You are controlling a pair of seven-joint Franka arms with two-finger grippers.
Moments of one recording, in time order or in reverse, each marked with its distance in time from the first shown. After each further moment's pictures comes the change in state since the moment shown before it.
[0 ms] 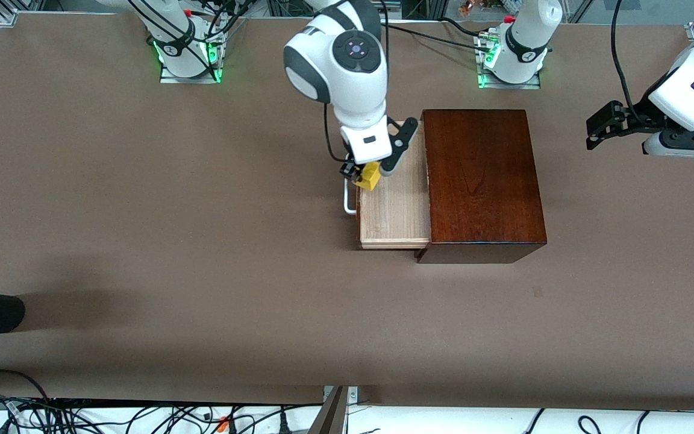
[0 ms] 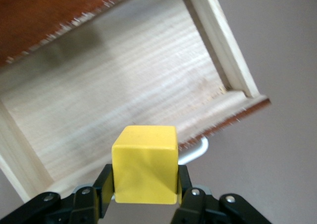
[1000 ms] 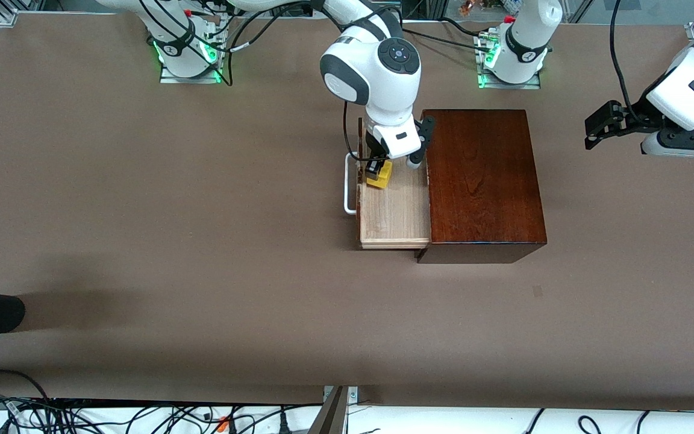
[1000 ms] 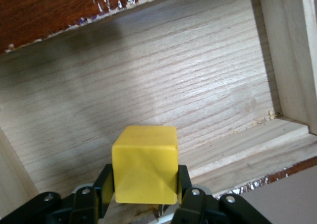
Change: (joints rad) left arm -0.002 0.000 -0.002 0.000 0.000 0.000 0.000; right arm 0.078 0.109 0.000 0.028 -0.102 0.025 -0.018
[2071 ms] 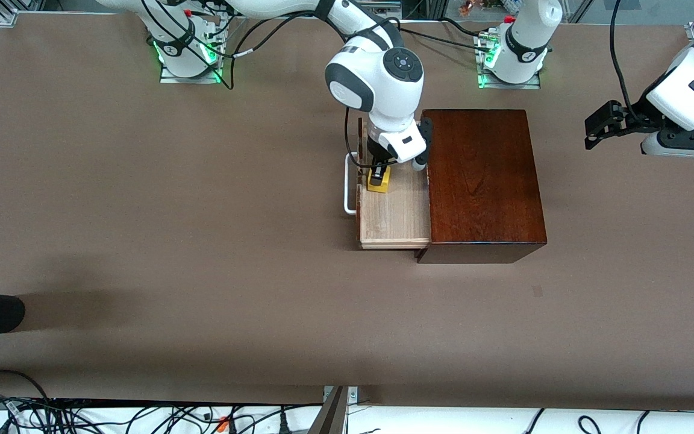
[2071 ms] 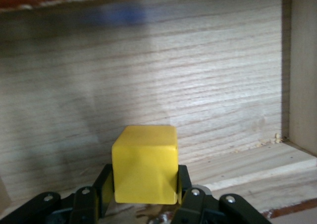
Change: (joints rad) left arm 0.000 0.000 0.000 0.000 0.000 0.000 0.000; right arm 0.008 0.036 -0.018 0.003 -0.034 0.028 -0.157
